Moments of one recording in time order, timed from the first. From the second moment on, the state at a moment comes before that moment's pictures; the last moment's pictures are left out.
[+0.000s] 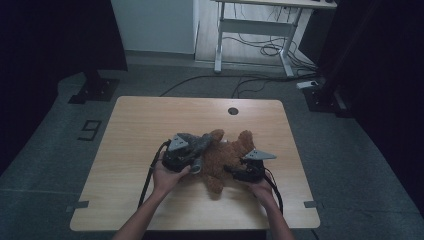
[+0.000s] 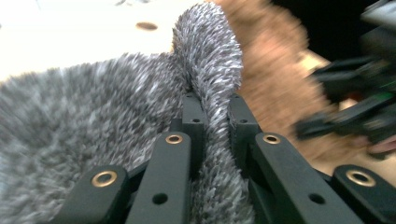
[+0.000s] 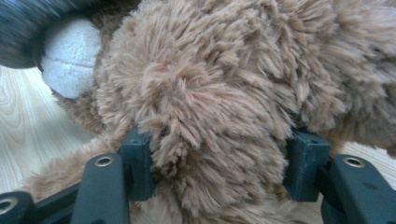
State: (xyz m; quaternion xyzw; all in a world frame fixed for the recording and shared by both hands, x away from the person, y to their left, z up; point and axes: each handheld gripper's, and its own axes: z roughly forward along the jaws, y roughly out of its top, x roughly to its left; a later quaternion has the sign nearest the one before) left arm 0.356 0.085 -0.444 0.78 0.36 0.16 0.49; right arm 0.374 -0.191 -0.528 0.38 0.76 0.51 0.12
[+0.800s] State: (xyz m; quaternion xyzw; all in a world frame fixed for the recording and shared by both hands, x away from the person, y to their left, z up) left arm 0.378 0.033 -0.461 0.82 0.35 0.16 0.43; right arm 0.371 -0.193 -0.532 0.39 0.75 0.52 0.12
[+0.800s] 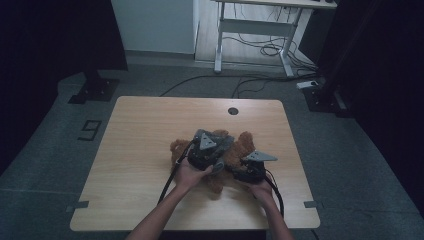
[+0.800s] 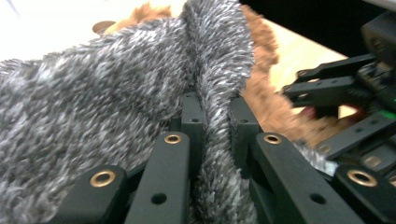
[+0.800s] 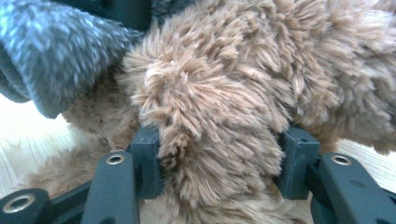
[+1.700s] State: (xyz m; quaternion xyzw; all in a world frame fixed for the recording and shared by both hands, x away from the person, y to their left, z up) left arm 0.377 0.154 -0.473 0.76 0.45 0.20 0.42; right arm 0.369 -0.194 -0.534 0.38 0.75 0.52 0.12
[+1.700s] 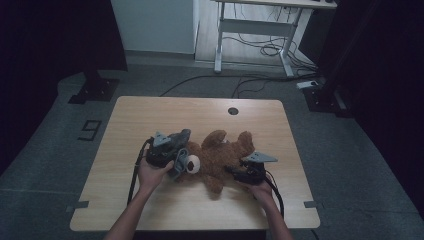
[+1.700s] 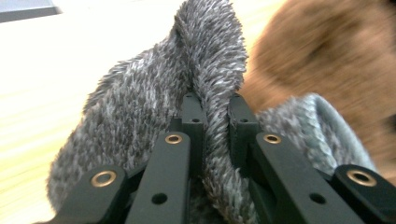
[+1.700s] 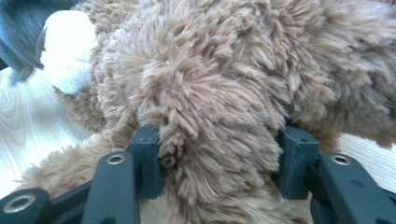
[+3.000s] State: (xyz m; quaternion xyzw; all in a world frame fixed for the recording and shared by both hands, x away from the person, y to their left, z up) left arm 0.401 0.086 -0.456 0.80 0.42 0.15 0.41; right arm 0.368 -0.193 -0.533 0.38 0.75 0.52 0.12
